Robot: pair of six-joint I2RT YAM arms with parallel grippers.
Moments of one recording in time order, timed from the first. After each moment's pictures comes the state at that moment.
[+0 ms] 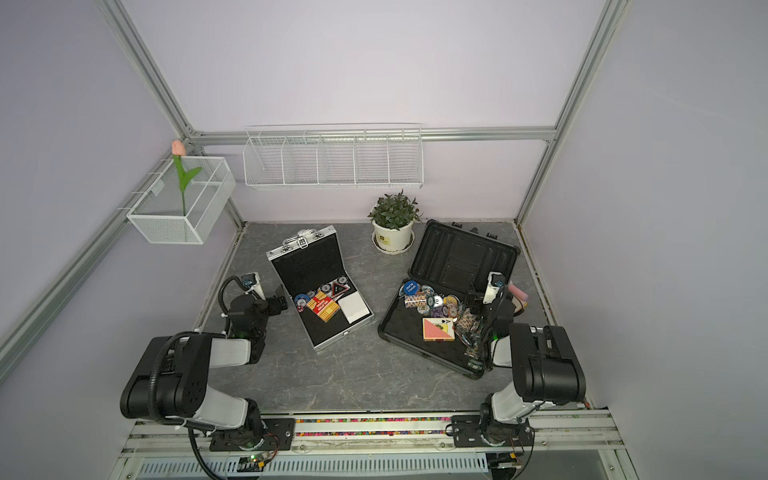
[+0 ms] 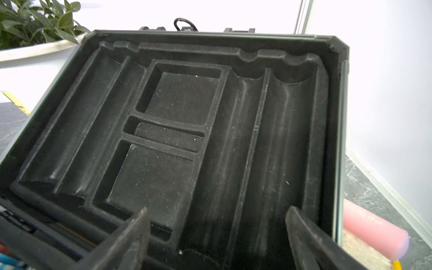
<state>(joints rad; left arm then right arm) -0.01 1.52 0.31 0.88 -0.12 -0.07 -0.07 1.56 0.26 1.06 0.00 0.06</state>
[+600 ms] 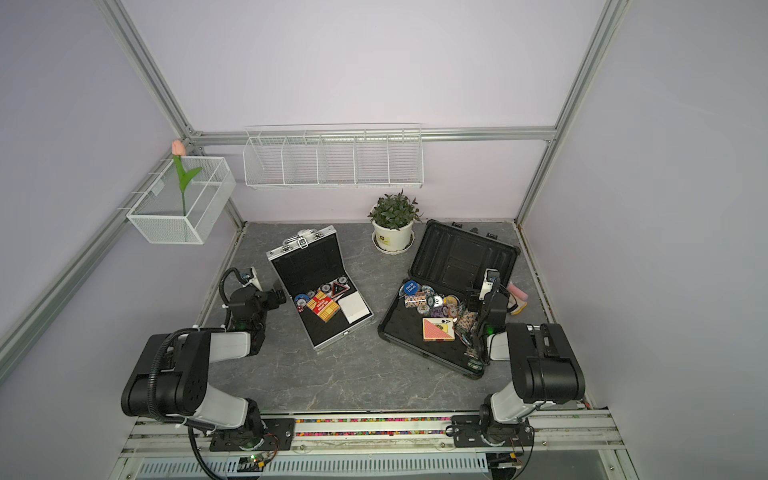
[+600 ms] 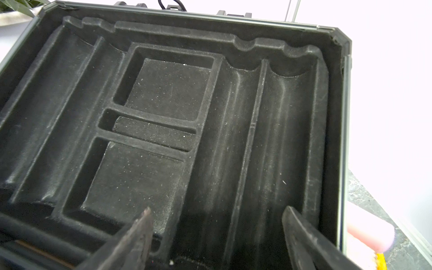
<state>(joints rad) -0.01 1.51 0.39 0.78 -0.19 -0.09 0.00 1.56 0.32 0.94 0.14 0.03</state>
